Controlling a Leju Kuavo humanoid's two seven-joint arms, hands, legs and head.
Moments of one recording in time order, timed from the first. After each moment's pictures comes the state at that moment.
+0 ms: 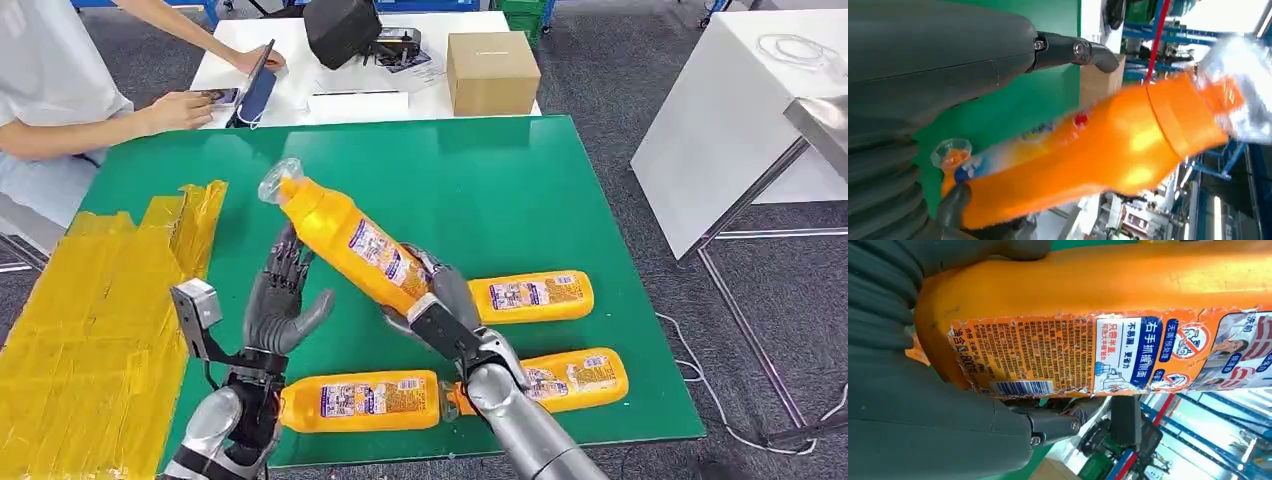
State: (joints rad) left arm -0.13 -0.11 -0.36 -1.49 0.31 0.05 -0.35; right arm -0.35 0.14 0.50 -1.03 0.35 -0.20 -0.40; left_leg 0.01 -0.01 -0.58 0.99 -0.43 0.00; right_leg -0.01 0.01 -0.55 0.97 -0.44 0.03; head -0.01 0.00
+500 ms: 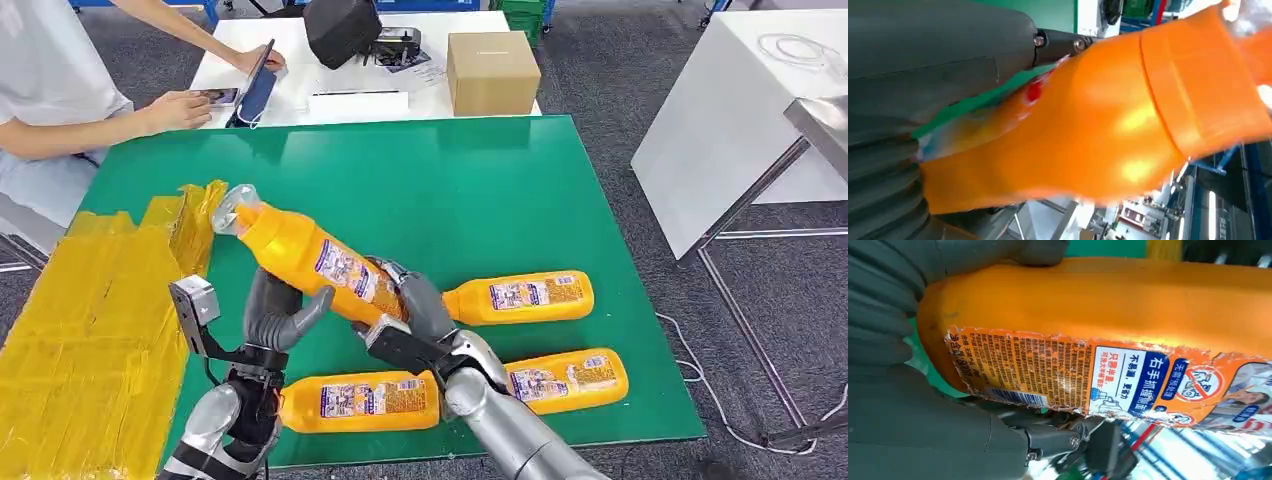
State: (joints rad) left arm -0.14 -0.11 -0.37 -1.49 0.33 0.04 -0.35; right arm -0.40 0.17 0.62 -0.93 0.45 -0.19 -0.40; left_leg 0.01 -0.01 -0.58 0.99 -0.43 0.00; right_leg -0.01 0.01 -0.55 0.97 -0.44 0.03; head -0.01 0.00
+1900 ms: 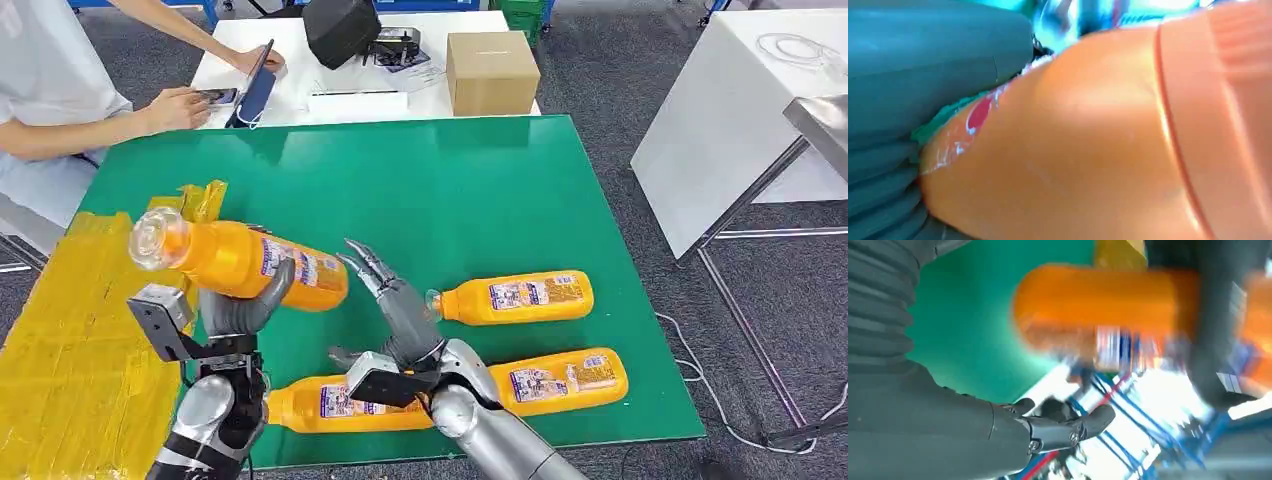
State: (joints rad) left arm -0.17 -0.10 -0.29 -1.48 0.11 0.39 -0.53; right arm -0.34 0.15 0.71 -1.12 0.43 -0.35 -0.46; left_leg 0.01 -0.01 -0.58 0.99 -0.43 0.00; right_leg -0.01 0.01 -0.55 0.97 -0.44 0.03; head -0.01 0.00
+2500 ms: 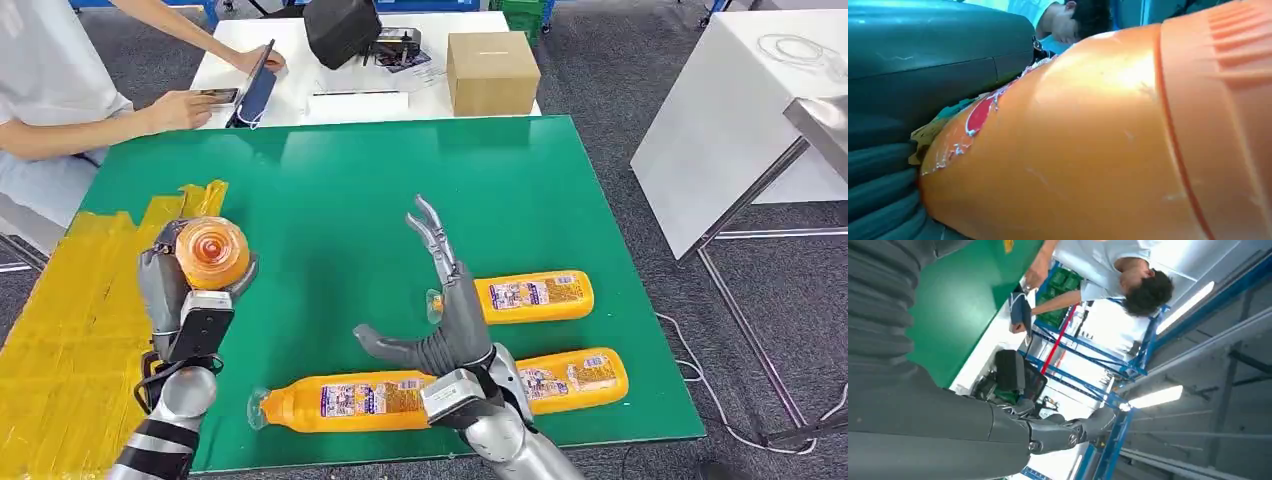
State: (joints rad) left arm -0.21 -0.02 -0.17 -1.39 -0.57 0.70 -0.48; right arm -0.19 0.08 0.64 -1.56 0.33 -0.37 -0.50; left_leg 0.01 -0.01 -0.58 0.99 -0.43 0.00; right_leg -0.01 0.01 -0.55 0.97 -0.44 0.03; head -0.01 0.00
